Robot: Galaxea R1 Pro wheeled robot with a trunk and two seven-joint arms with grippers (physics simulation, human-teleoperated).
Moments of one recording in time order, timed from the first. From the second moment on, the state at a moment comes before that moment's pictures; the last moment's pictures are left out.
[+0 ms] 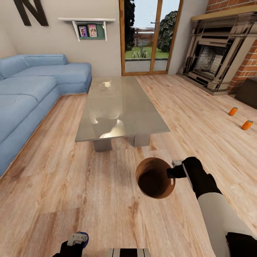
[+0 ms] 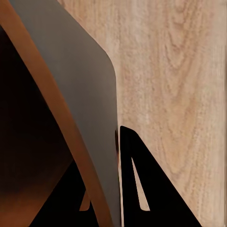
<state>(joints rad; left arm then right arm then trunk) -0.40 0.12 -0.27 -0.26 0.23 -0.16 -0.12 -0.85 -0.06 -0.10 -0.88 0.34 1.04 0.48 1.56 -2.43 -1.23</state>
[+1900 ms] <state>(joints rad) -0.96 0.41 -0.11 -1.46 0.69 1.05 -0.24 -0.81 -0.04 0.04 -0.70 0.33 1.04 0.48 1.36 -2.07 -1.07</state>
